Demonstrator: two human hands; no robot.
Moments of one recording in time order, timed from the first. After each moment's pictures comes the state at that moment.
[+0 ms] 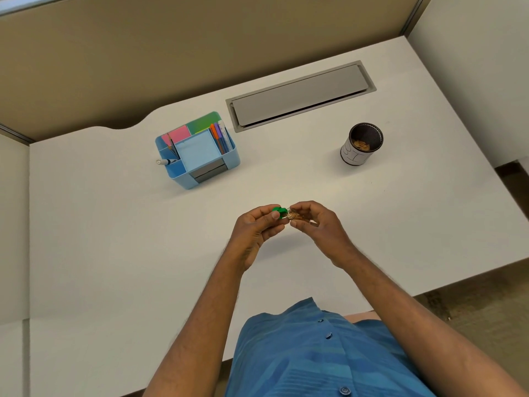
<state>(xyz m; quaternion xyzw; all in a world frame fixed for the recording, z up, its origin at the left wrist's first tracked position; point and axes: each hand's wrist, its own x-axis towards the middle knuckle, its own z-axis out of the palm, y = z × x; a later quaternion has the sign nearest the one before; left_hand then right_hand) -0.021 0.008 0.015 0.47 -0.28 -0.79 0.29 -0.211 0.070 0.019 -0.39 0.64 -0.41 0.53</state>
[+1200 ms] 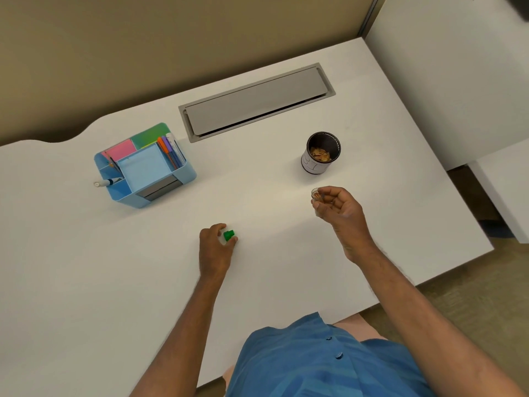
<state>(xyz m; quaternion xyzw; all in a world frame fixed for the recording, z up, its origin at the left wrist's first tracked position) -0.055 0.001 -0.063 0.70 -0.55 -0.43 0.16 -0.340 0.064 0.026 -0.24 0.67 -0.52 0.47</state>
